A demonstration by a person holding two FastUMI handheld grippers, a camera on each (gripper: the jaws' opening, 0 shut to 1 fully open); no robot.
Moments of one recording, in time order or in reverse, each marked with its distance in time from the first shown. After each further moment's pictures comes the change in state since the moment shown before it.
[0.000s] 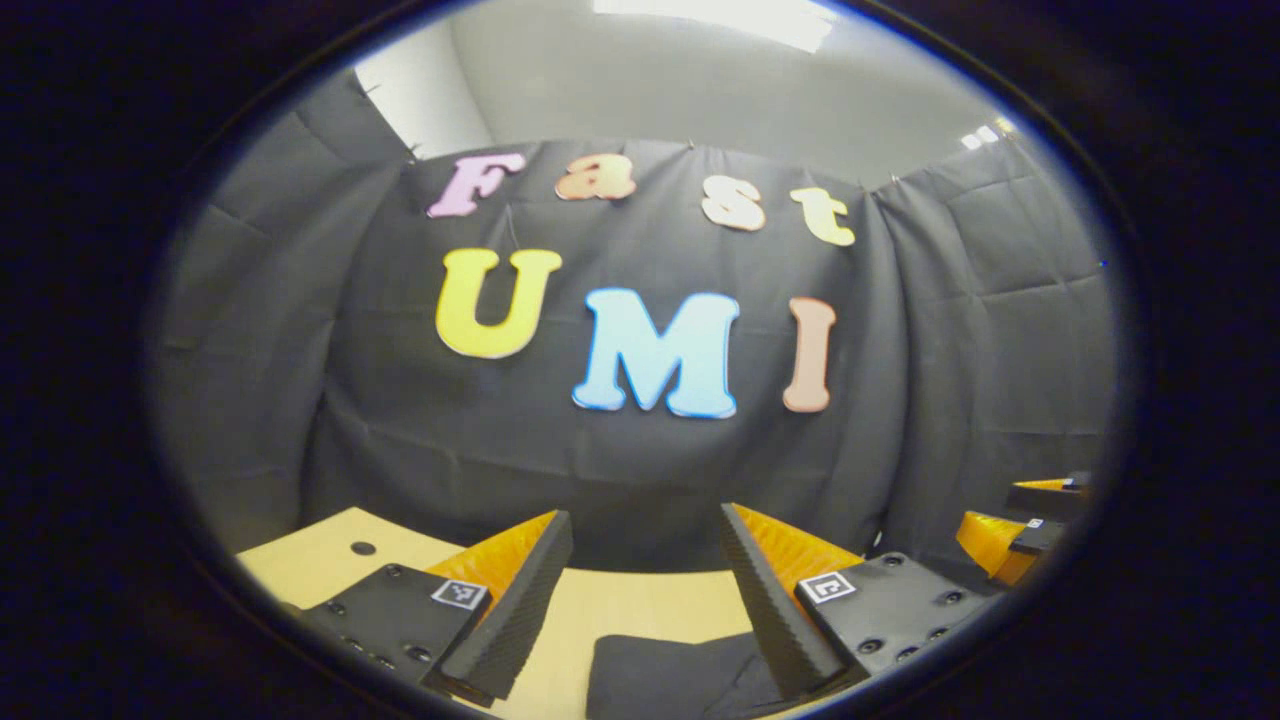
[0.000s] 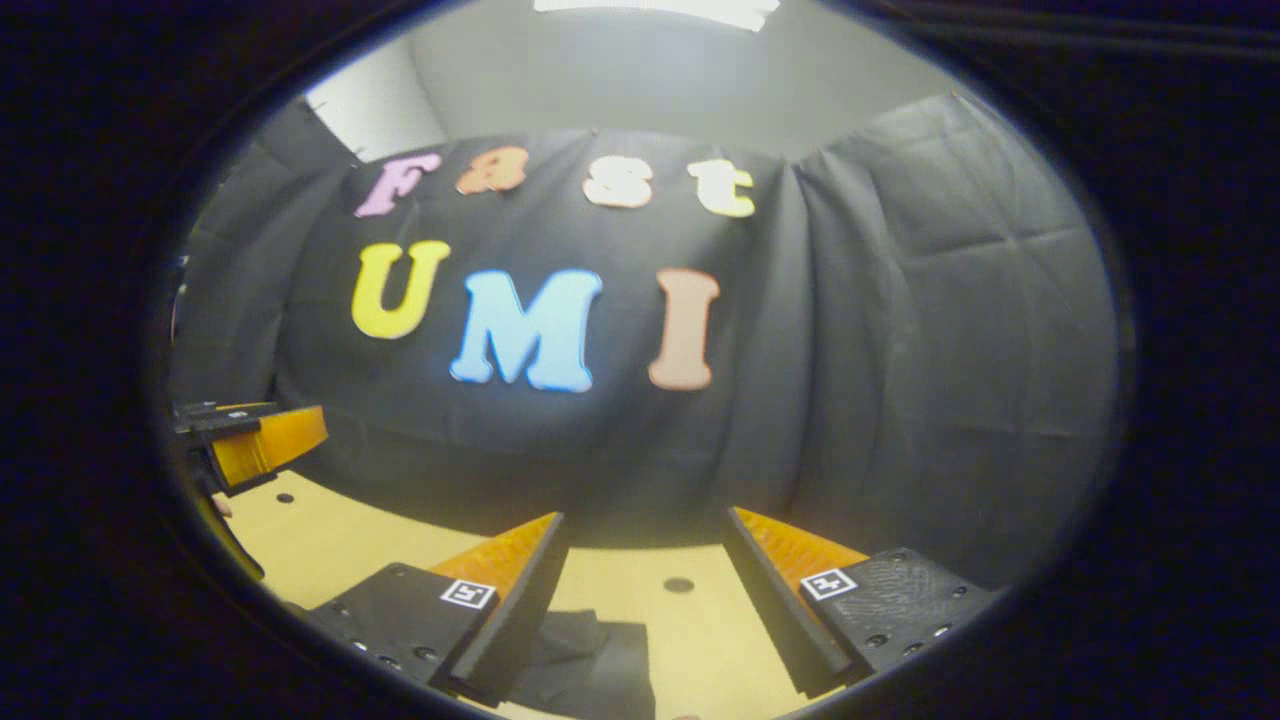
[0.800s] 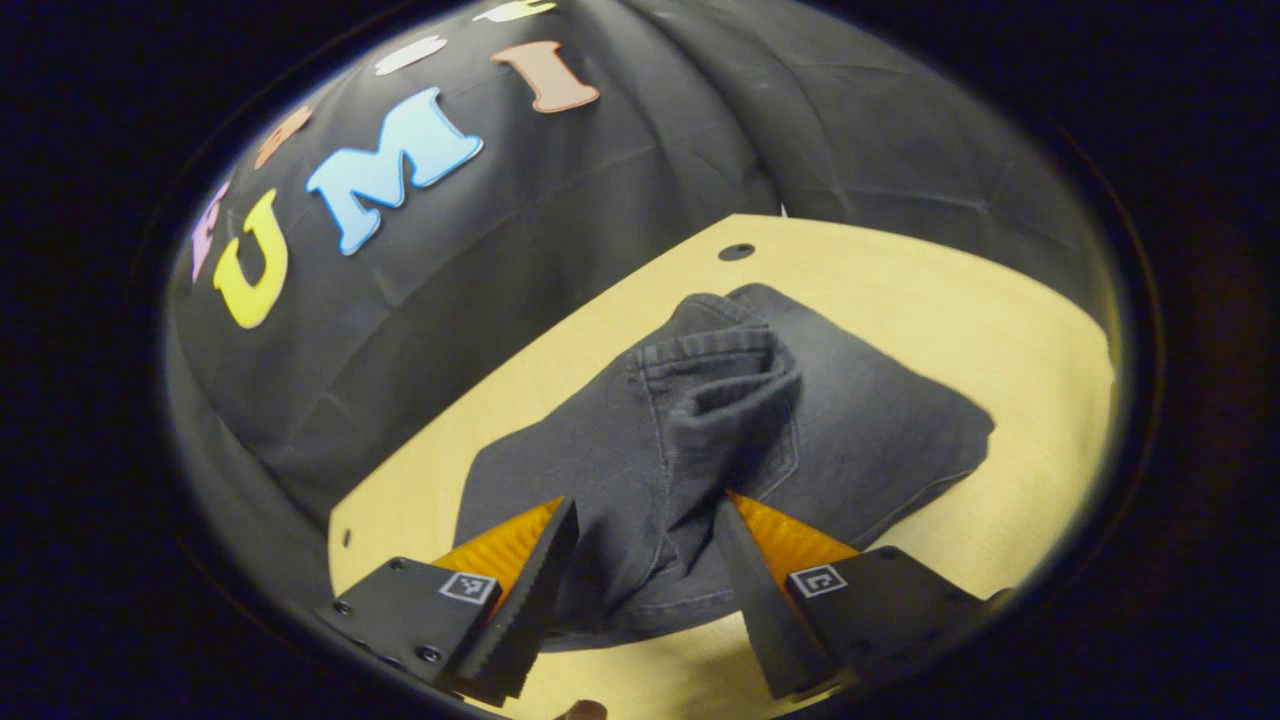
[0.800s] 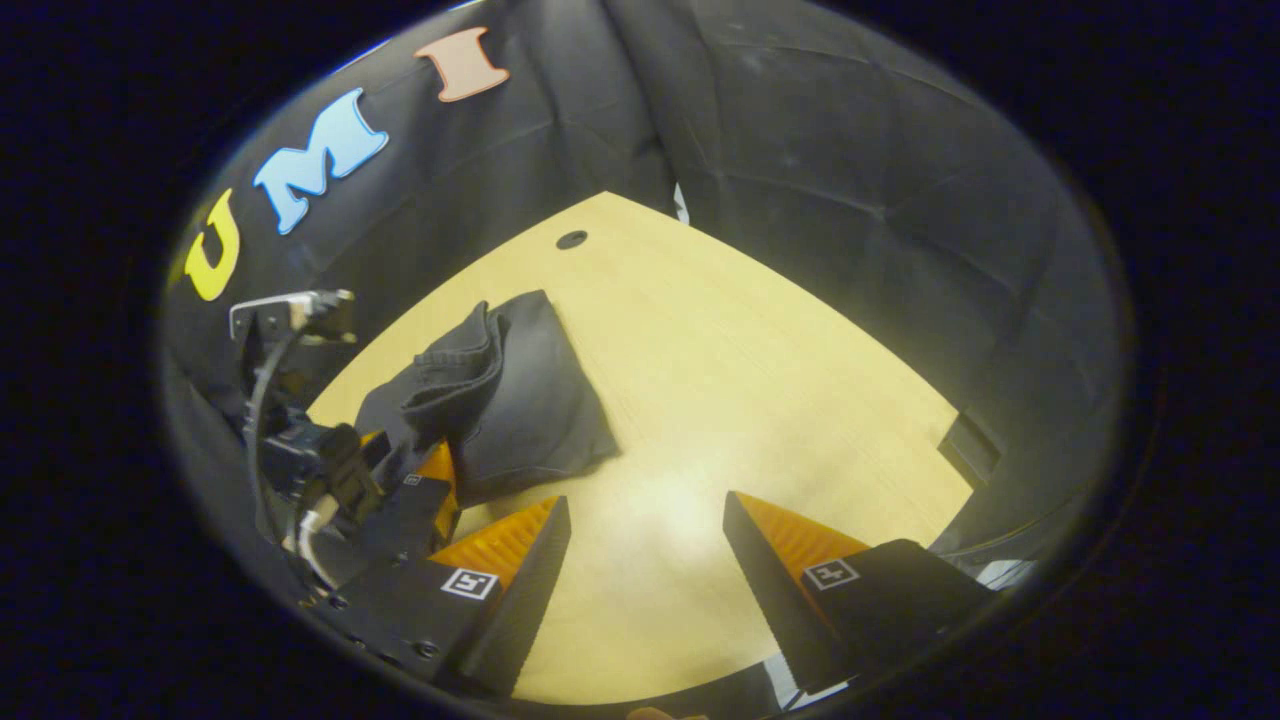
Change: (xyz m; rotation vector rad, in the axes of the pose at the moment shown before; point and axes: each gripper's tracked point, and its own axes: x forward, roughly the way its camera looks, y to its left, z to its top) left arm -0.052 -0.127 -0.345 0.432 0.753 -0.307; right arm -0.181 -0.039 -0.249 0.516 1.070 -0.215
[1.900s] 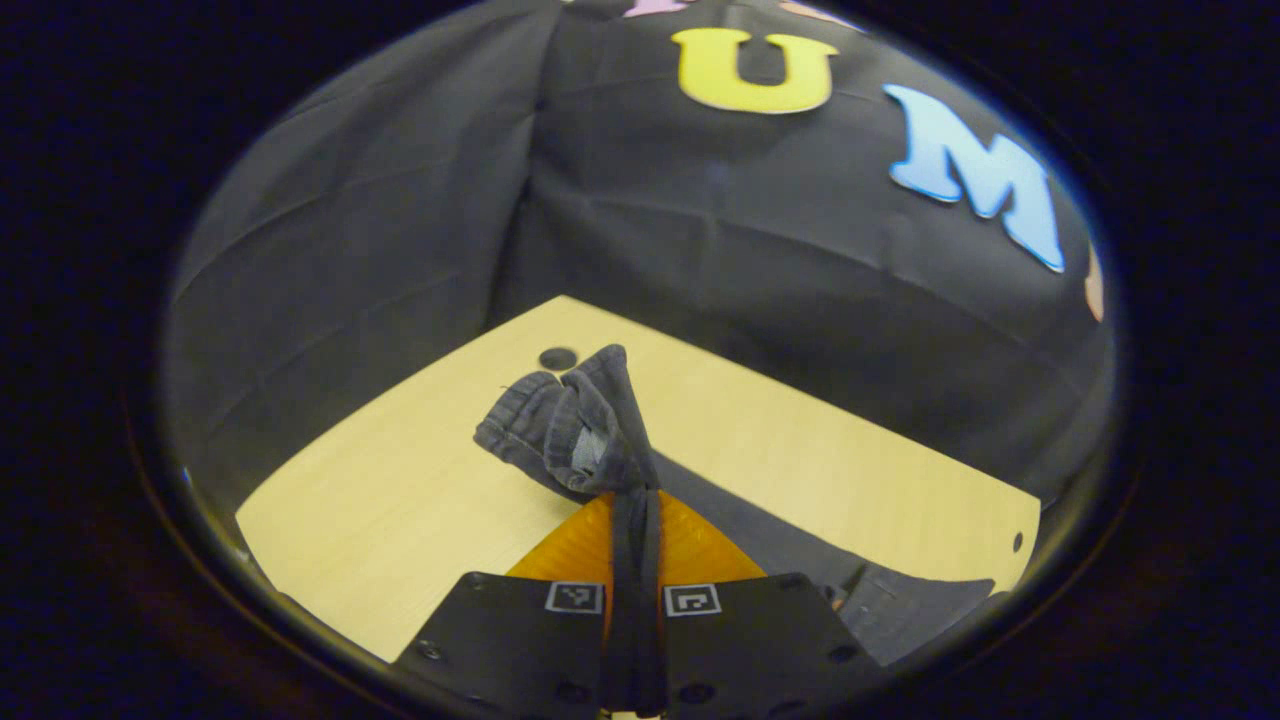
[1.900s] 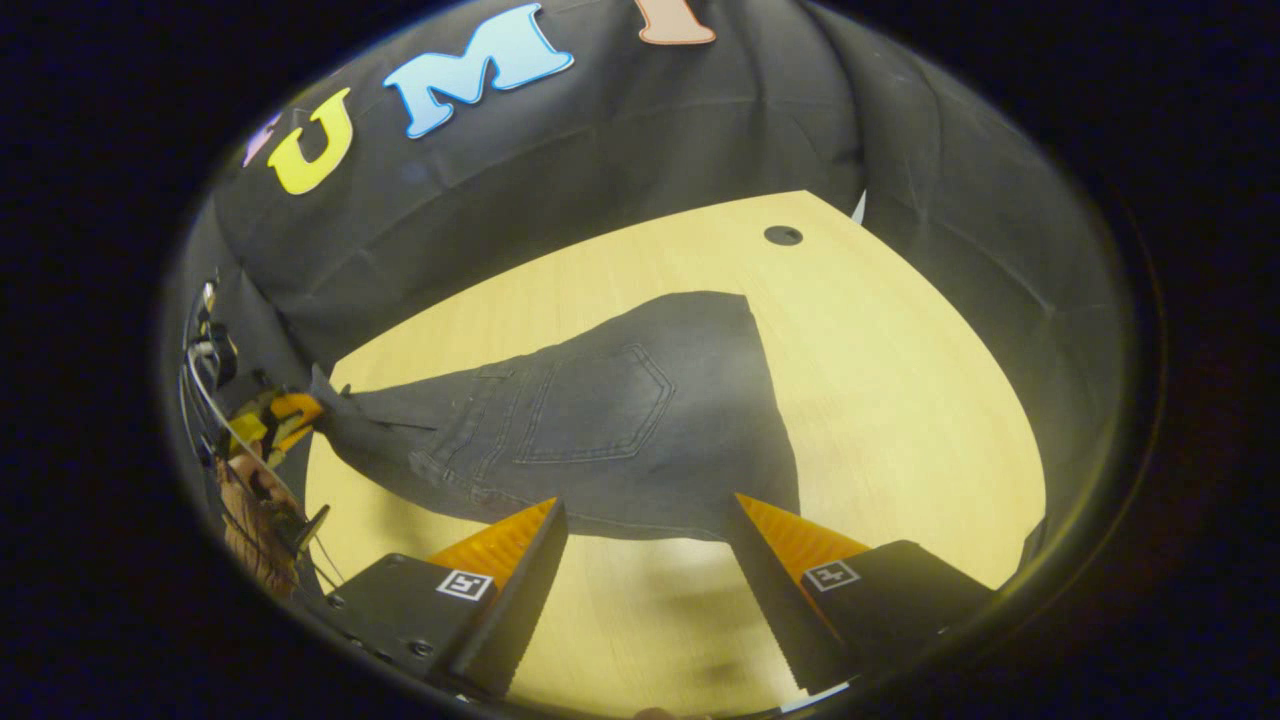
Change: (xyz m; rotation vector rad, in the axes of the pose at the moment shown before) left arm 0.157 0.208 0.015 -0.796 -0.024 0.614; right arm 0.050 0.170 0.004 -0.277 0.069 0.202
